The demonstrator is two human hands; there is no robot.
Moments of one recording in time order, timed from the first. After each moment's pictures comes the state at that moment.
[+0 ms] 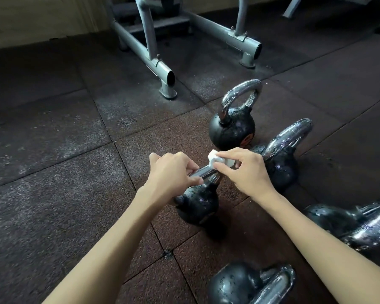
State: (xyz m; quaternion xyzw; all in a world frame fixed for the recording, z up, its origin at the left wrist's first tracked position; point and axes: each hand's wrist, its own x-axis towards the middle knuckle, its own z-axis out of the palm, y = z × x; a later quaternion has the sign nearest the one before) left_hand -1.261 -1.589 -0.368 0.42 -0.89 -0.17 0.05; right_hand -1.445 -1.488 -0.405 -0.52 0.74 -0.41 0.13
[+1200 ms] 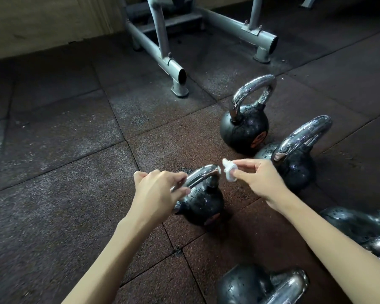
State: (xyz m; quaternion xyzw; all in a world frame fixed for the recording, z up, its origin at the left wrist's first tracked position) left_hand -1.204 -1.566 -0.380 0.45 -0.87 -0.17 0.12; right_hand -1.456 -1.481 -0.425 -0.38 0.70 -0.49 0.36
